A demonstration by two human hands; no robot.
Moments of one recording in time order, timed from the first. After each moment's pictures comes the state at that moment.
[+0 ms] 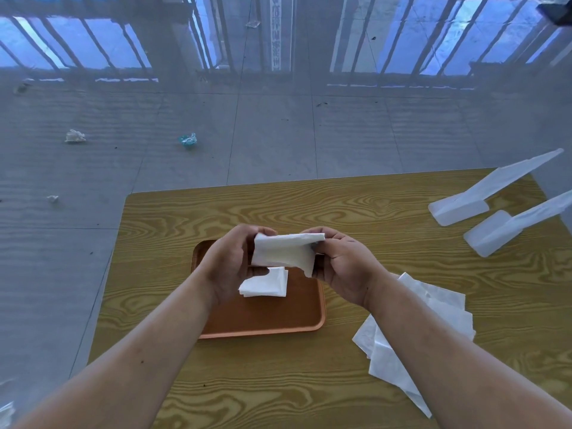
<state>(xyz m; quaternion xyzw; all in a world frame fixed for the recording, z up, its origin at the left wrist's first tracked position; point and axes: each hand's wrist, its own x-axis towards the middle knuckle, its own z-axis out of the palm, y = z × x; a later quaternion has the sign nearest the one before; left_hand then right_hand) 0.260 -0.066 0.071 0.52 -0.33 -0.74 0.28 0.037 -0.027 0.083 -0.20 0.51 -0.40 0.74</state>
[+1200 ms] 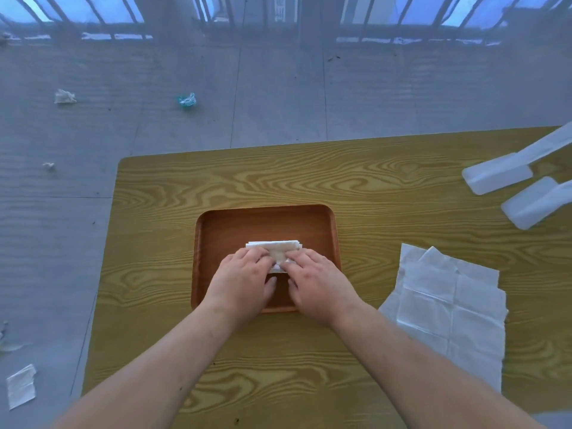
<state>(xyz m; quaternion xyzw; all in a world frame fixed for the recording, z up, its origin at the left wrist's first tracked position) 0.284 -0.009 -0.030 0.54 -0.82 -0.19 -0.07 0.096 0.020 -0.044 -0.77 0.58 -0.01 0.27</state>
